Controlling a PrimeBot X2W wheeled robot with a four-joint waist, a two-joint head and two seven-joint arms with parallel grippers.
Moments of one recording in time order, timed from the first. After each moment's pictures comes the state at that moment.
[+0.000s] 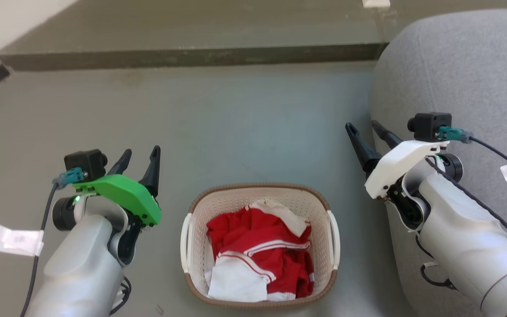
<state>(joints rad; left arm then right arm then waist) -0.63 0.11 -0.59 0.90 -0.84 -0.13 -0.25 -0.68 -0.20 0.80 0.91 0.90 0.12 -0.25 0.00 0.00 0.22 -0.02</state>
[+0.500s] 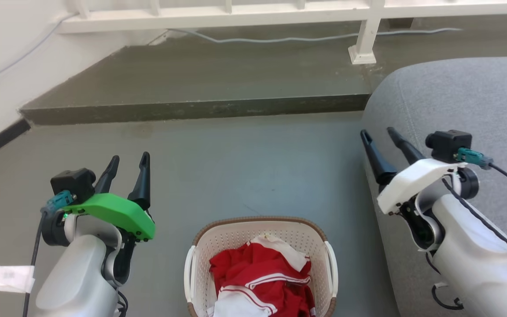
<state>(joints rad) -0.45 0.14 -0.42 0.62 -0.70 -0.06 -0.25 -0.50 -0.25 0.61 0.65 0.74 0.05 -0.25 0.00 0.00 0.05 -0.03</state>
